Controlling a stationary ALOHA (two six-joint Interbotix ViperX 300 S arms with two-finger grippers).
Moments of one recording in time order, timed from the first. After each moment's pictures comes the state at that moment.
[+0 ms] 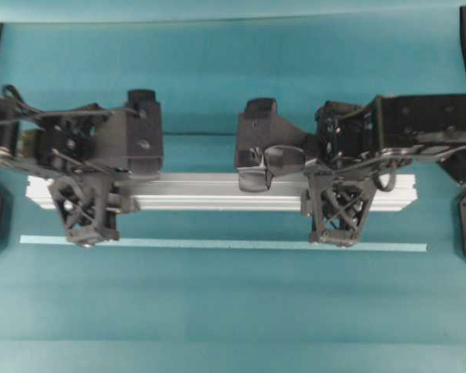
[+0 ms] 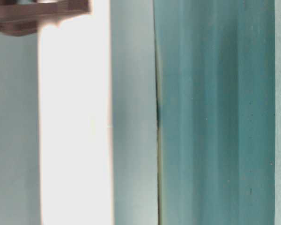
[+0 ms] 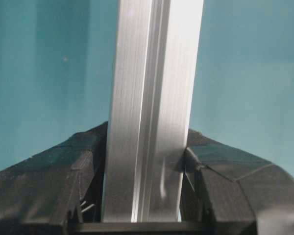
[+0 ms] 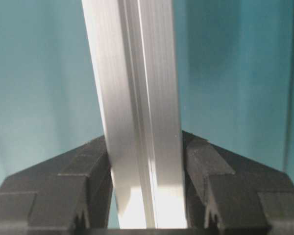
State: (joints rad) left arm 0.02 -0.29 0.50 0.02 0.91 -0.14; right arm 0.01 -0.08 0.24 -0.01 1.19 0.09
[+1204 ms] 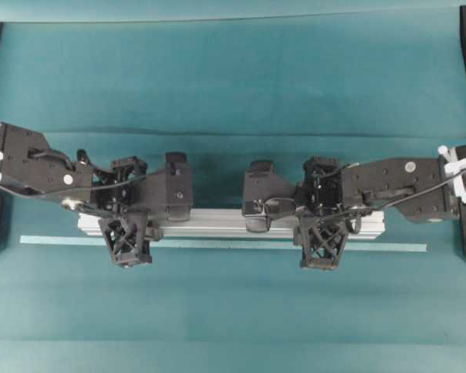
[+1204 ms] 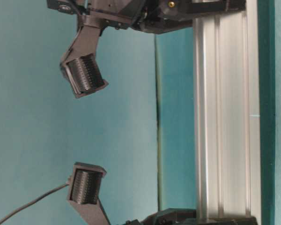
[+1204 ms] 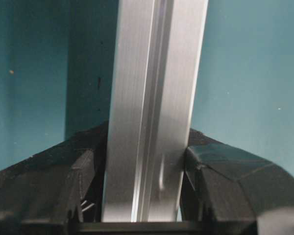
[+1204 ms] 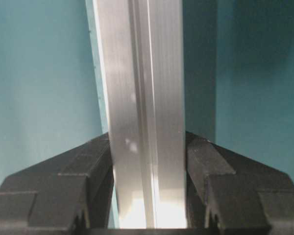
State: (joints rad) left arm 0.02 0.00 0.72 0.03 0.46 -0.15; right arm 0.02 0.08 0.55 0.00 0.73 0.09
